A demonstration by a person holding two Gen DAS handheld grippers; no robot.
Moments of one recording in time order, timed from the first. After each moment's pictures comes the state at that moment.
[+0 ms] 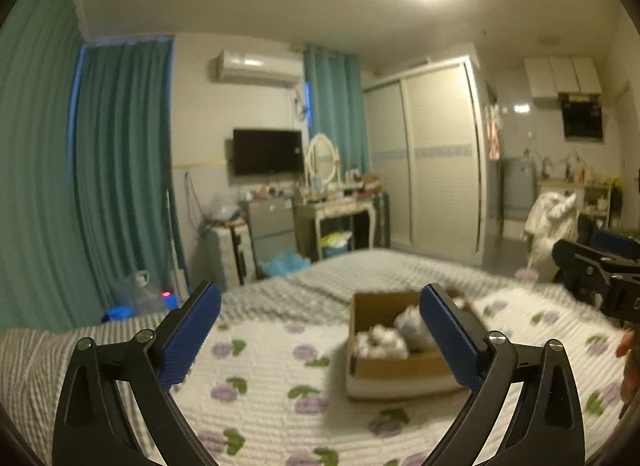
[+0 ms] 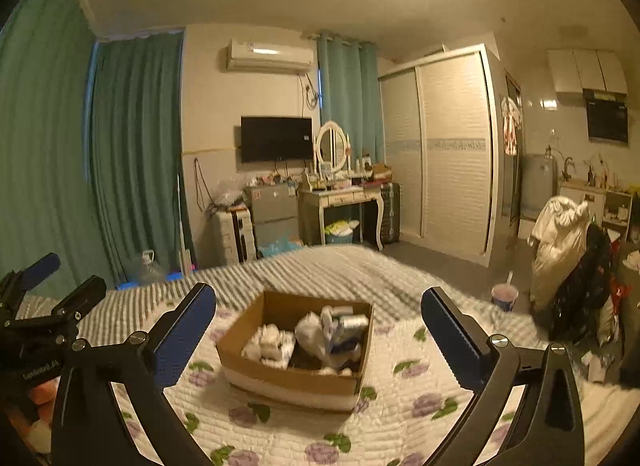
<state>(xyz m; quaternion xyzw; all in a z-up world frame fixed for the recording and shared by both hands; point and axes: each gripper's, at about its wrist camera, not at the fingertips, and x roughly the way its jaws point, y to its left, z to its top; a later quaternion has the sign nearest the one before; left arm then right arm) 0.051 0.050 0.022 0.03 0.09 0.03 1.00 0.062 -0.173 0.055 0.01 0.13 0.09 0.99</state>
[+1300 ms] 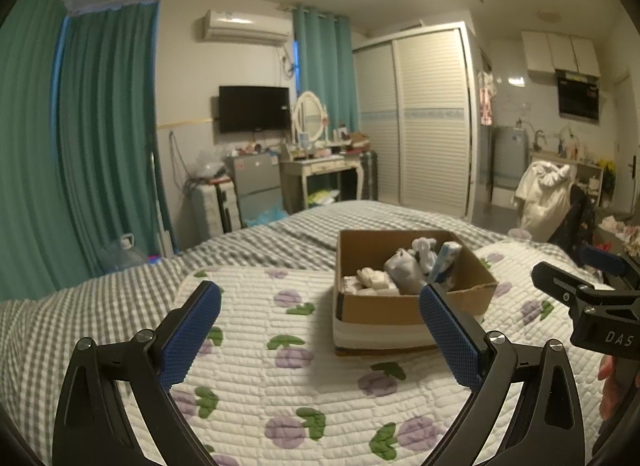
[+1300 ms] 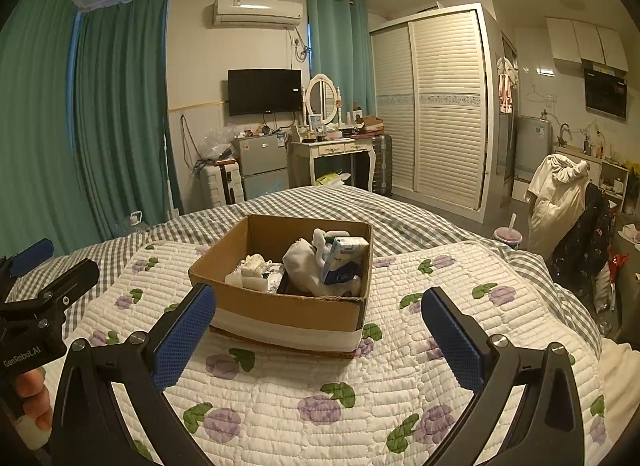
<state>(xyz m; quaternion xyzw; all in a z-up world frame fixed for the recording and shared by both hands) 0.061 0.047 -0.026 0.02 0.15 0.01 0.99 0.085 -0.166 -0.022 0.01 0.20 0.07 0.98</state>
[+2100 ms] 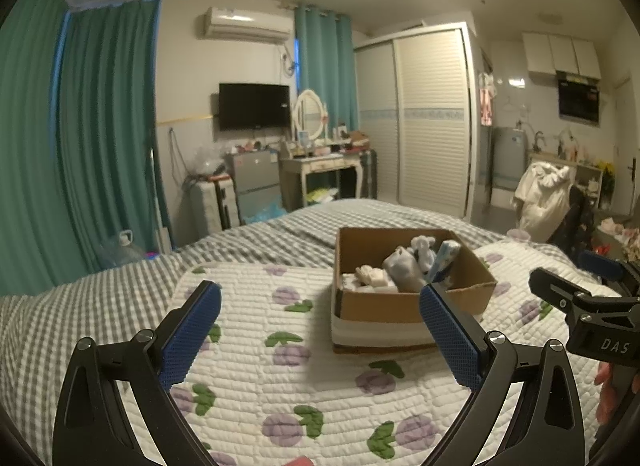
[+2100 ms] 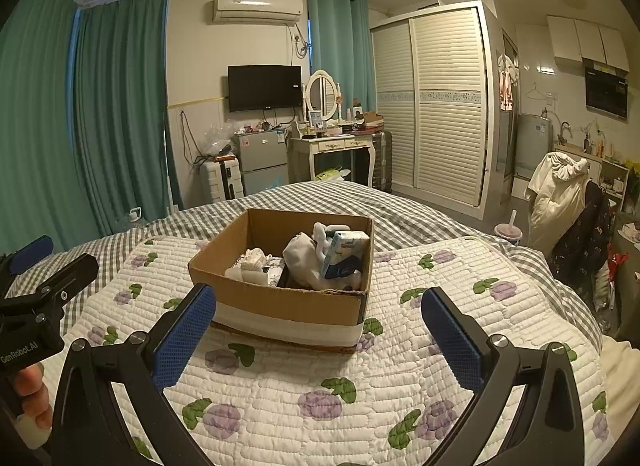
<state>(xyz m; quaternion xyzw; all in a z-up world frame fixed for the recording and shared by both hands) 0.062 0.048 -0.029 0.02 0.16 0.00 0.99 0.087 -0.163 -0.028 0.00 0.21 0.07 0.98</state>
